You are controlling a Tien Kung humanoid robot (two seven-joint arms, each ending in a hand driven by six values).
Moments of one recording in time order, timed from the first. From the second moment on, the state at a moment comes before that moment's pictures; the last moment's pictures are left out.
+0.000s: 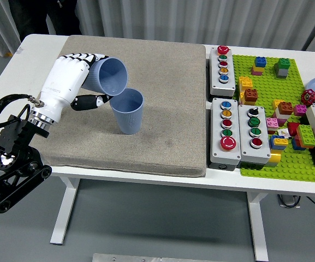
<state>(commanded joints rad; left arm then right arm) -0.44 0.48 -0.86 -1.37 2.13 0.50 0.08 0.23 -0.11 1.65 0.18 -1.04 -0.28 -0.31</state>
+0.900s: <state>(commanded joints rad) -0.53 0.55 -0.76 -1.38 2.25 0.51 0.17 0.24 -0.12 1.65 0.18 -1.02 -0.29 -0.31</state>
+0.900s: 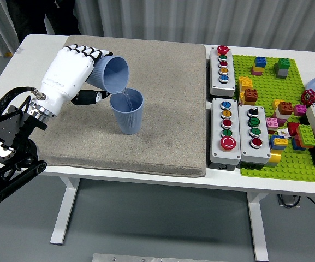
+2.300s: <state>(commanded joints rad) -0.62 0.61 -0.63 -1.37 2.27 0.53 0.24 0.24 -0.12 1.64 0.18 -1.01 -0.29 -0.31</state>
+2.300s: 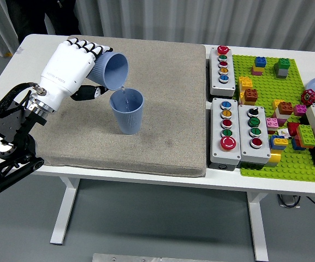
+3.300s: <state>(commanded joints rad) -0.65 0.62 -0.58 -1.39 2.27 0.51 0.27 0.23 -0.12 1.64 0.18 -1.01 -0.29 -0.31</state>
